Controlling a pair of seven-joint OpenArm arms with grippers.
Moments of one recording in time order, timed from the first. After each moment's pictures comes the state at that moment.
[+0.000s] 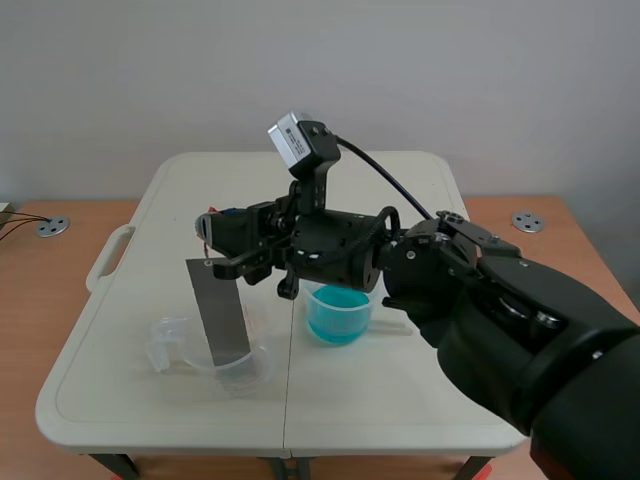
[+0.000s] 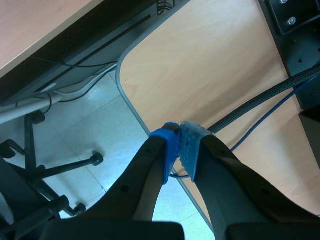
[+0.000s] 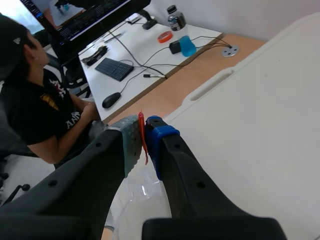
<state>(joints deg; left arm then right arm) 58.5 -35.3 -2.8 81.9 -5.2 -19.5 -2.4 12.7 5.1 -28.1 67.2 32.3 43.6 -6.9</state>
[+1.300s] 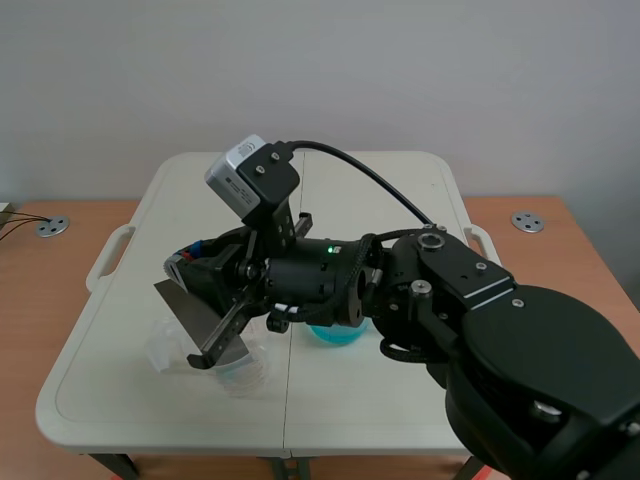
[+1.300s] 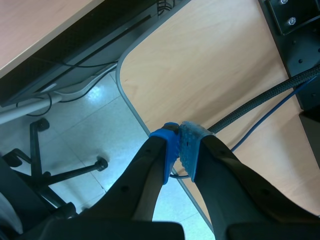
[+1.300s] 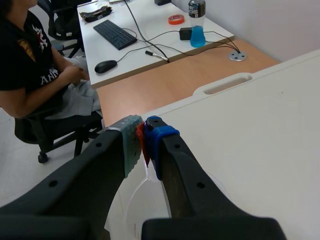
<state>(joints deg) 58.4 -35.3 -2.8 81.9 -5.2 -19.5 -2.4 5.2 5.1 -29.0 78.5 7.8 45.1 0.3</state>
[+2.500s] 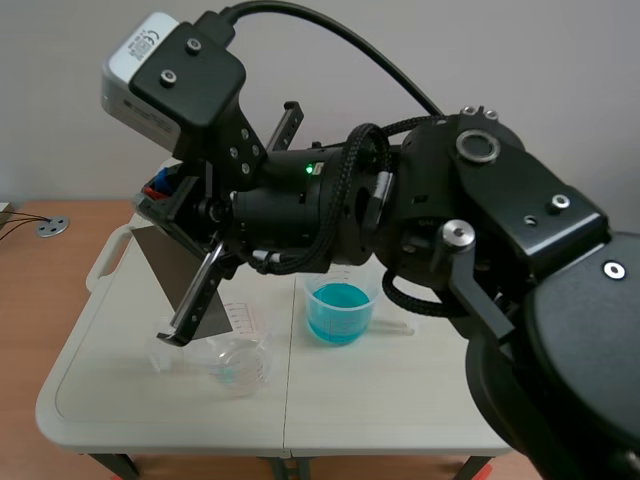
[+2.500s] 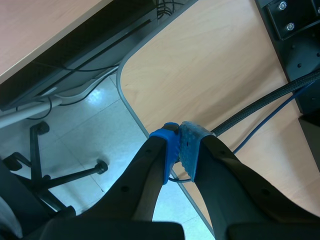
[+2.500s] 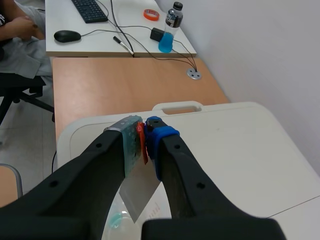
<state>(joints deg) 57.8 -35.3 -2.8 81.9 -5.2 -19.9 -2.4 1.2 5.1 -29.0 104.9 -4.6 43.1 -14.0</state>
